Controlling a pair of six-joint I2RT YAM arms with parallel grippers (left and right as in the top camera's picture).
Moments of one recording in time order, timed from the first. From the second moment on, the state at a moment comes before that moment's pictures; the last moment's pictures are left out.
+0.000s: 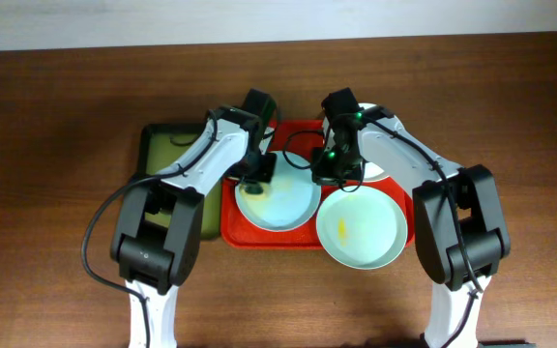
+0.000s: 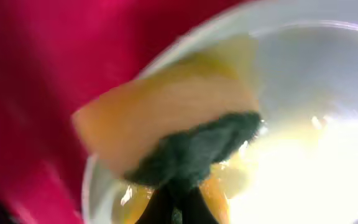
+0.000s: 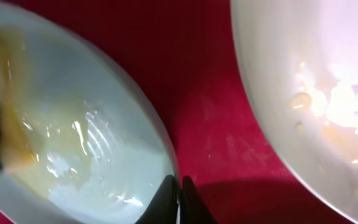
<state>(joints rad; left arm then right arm) -0.42 2.17 1.62 -0.97 0.07 -0.15 0.33 2.08 1.49 -0.86 -0.30 0.35</state>
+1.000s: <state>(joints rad) -0.42 2.05 1.69 -1.12 -0.24 -0.12 0.33 2.08 1.49 -0.85 -0.31 0.34</state>
